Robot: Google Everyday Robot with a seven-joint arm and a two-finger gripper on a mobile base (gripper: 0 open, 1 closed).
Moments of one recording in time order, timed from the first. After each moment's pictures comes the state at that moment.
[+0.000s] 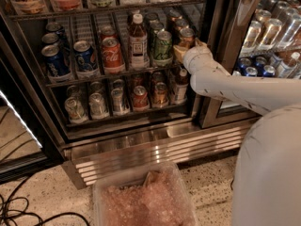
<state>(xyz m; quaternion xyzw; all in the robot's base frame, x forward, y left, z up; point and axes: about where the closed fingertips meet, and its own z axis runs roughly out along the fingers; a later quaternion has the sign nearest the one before) 0.836 -0.163 0.846 -0.13 0.71 -0.05 0.69</state>
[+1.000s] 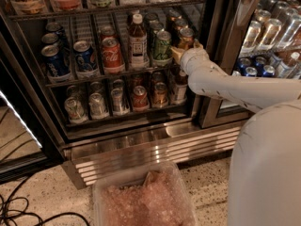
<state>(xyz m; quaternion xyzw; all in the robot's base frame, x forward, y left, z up) 0.845 -0.147 0.830 -0.14 0.72 -0.03 0.68</state>
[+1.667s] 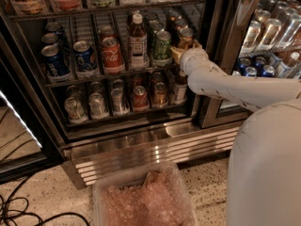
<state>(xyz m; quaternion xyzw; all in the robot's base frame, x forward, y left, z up) 0.847 -0.145 0.828 -0.14 0.72 -0.03 0.67</state>
